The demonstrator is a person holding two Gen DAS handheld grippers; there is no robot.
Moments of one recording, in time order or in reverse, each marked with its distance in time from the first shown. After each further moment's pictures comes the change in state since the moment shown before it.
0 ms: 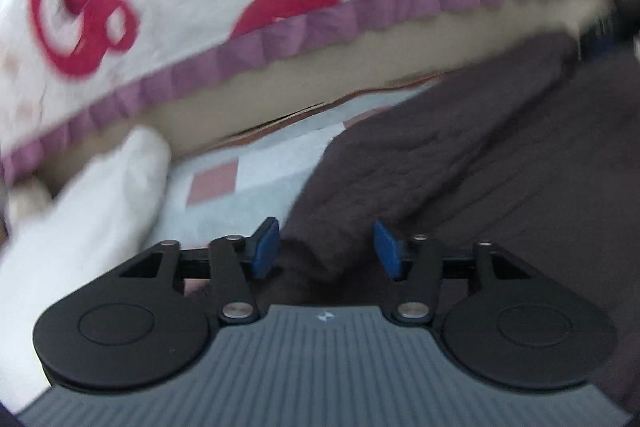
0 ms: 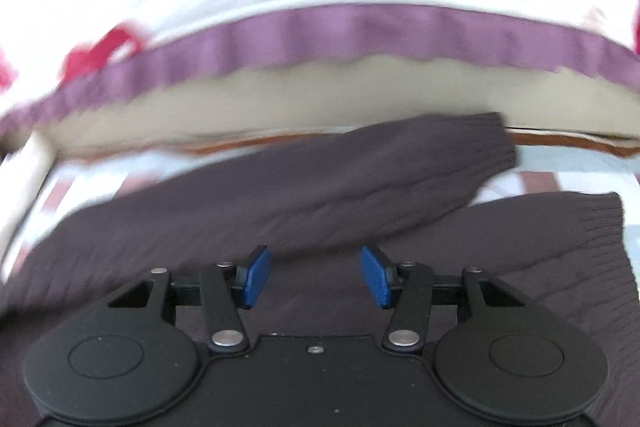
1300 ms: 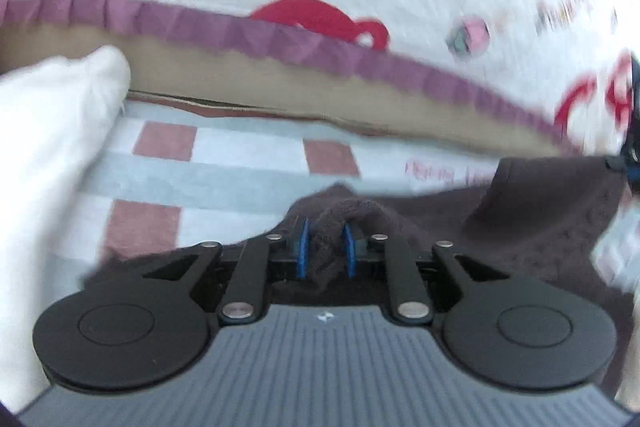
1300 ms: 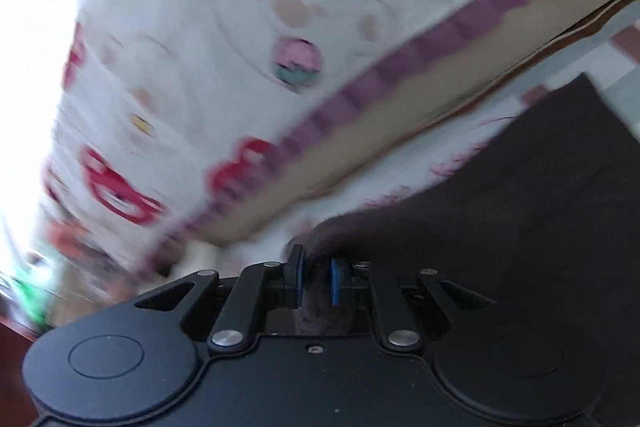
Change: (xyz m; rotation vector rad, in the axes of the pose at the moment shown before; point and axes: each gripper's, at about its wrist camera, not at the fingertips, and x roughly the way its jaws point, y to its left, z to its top) left arm -0.027 0.089 -0.004 -0.351 -0.046 -0.360; right arm -0.149 -0.021 -0.049 0.434 -0.018 0.395
